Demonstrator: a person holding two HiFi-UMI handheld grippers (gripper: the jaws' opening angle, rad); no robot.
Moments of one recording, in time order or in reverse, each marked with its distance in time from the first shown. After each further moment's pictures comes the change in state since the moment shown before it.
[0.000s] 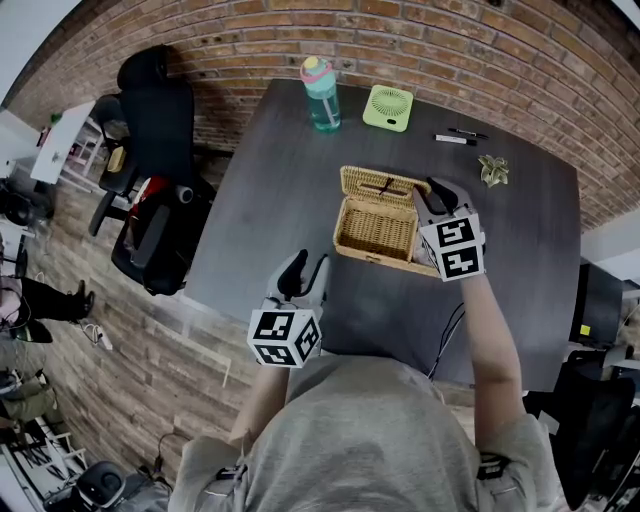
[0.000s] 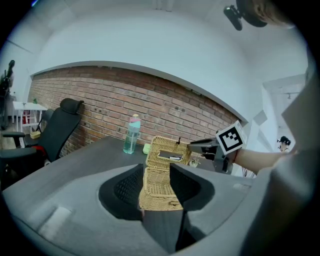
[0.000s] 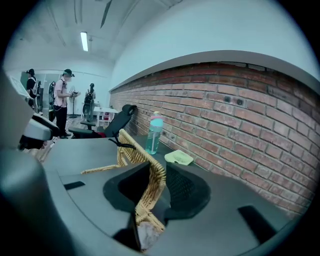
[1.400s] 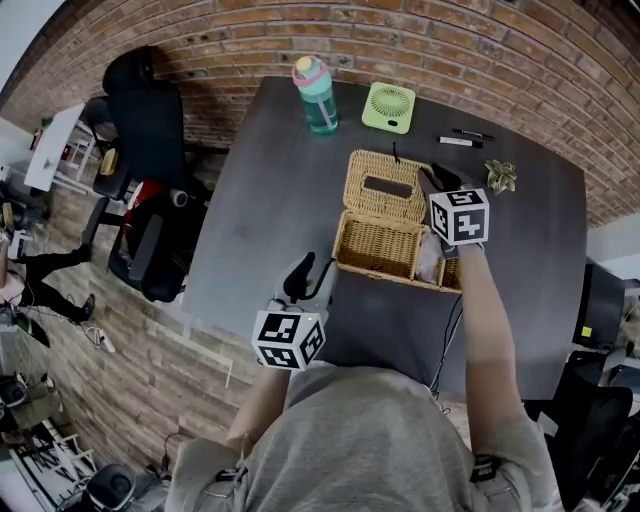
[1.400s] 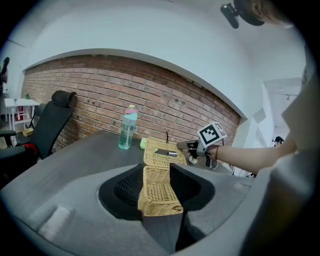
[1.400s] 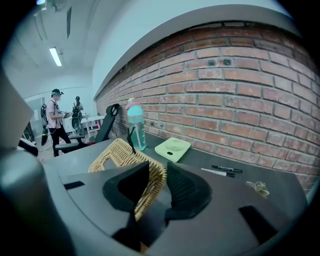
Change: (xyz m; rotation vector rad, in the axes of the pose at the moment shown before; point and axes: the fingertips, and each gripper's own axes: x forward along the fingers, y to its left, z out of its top) left arm 0.050 0.007 -0.005 0.002 0.081 -0.048; right arm 0.092 -0.056 -0.039 0.268 0.090 0.010
